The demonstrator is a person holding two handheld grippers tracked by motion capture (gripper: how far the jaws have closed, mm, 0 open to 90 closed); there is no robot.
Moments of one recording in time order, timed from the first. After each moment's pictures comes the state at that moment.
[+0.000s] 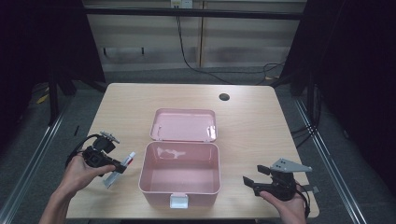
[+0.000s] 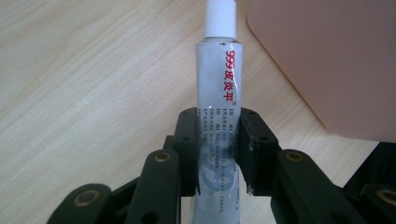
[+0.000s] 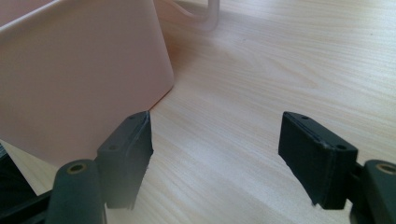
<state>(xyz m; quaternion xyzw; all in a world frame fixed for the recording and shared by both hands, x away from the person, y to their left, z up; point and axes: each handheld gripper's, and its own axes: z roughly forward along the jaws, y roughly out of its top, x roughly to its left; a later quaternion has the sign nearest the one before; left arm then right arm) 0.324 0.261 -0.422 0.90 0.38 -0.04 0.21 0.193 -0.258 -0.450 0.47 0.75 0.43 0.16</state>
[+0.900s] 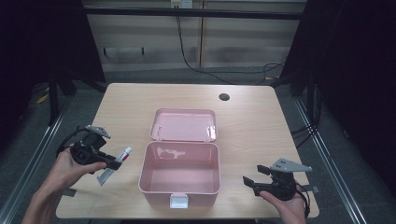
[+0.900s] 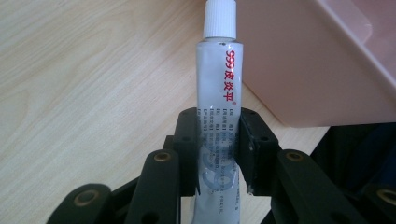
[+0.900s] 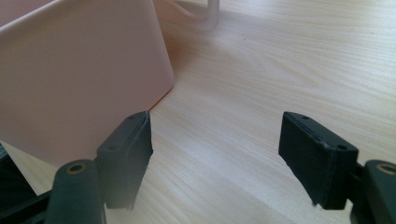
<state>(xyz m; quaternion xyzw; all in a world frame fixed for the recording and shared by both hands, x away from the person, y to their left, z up) 0.313 0.268 -0.377 0.91 0.34 -0.04 0.24 0.194 -0.258 -0.451 0.47 0.75 0.43 0.16</state>
